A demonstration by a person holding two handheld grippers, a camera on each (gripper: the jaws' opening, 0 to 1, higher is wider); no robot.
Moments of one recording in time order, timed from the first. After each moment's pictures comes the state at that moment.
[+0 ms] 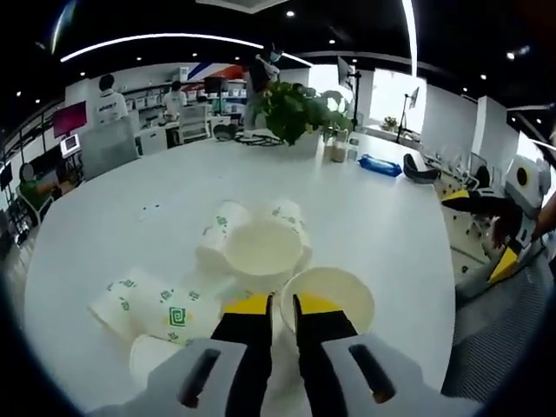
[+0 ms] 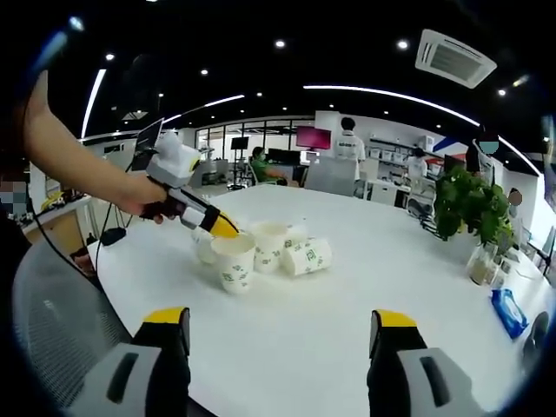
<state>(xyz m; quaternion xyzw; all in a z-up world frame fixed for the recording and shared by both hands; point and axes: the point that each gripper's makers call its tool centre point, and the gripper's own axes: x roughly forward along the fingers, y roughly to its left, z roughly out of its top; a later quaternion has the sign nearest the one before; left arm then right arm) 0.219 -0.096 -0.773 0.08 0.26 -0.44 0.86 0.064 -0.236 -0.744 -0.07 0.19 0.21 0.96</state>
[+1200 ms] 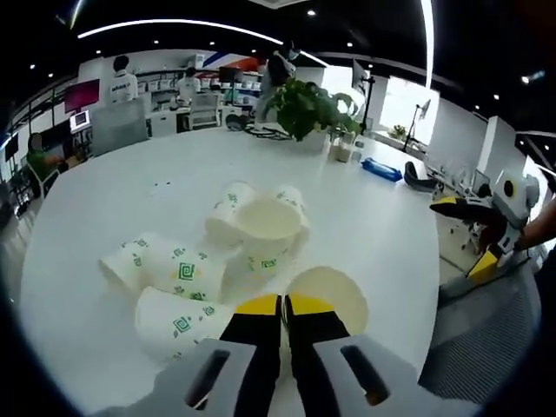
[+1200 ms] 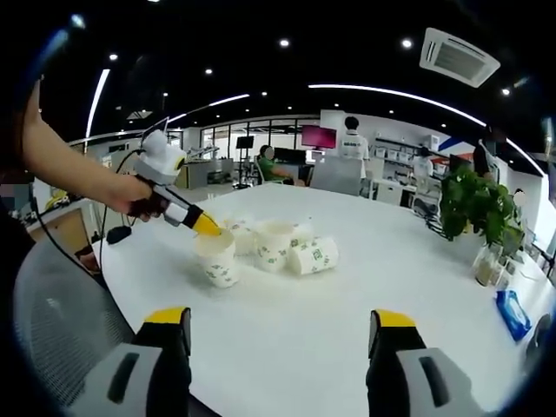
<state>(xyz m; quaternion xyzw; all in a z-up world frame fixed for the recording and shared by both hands) 0.187 -0.061 -0.769 0.05 0.29 -0.42 0.86 0.062 -0.231 -0.747 -0.07 0.19 0.23 0.95</state>
